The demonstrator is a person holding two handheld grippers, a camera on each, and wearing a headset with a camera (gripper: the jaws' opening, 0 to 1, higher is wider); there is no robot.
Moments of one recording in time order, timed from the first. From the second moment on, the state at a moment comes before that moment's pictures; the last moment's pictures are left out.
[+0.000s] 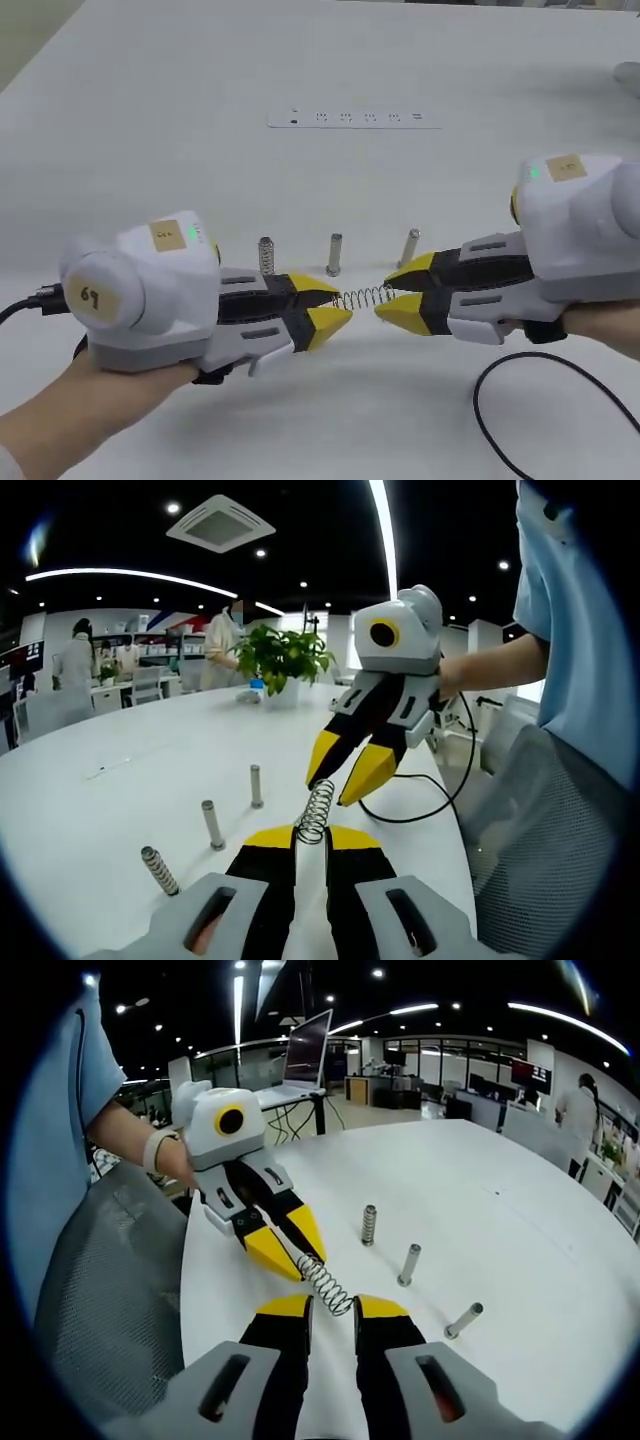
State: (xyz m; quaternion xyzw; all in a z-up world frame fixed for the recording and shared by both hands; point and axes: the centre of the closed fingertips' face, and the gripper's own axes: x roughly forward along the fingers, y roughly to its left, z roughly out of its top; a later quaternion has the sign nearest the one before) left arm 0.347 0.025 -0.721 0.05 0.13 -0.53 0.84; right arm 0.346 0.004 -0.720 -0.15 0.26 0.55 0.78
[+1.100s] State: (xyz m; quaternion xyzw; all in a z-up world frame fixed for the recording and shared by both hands) left arm 0.348 0.027 -0.720 0.05 0.13 -0.53 0.84; right arm 0.348 0.015 -0.697 -0.24 0.23 0.56 0.76
